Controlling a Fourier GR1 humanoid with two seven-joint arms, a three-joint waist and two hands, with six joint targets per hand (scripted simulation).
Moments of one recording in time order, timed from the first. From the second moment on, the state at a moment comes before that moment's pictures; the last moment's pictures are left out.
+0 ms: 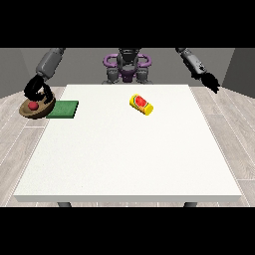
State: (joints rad) left arm -0.36 0.42 0.38 -0.86 0.01 -0.20 -0.81; right arm -0.54 -0.81 -0.07 -0.63 0.31 -0.13 -0.09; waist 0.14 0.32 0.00
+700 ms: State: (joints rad) left arm -0.29 0.48 0.46 -0.97 0.11 -0.26 -0.81; right arm -0.64 -0.79 -0.36 -0.41 0.05 -0.06 -0.14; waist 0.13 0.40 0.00
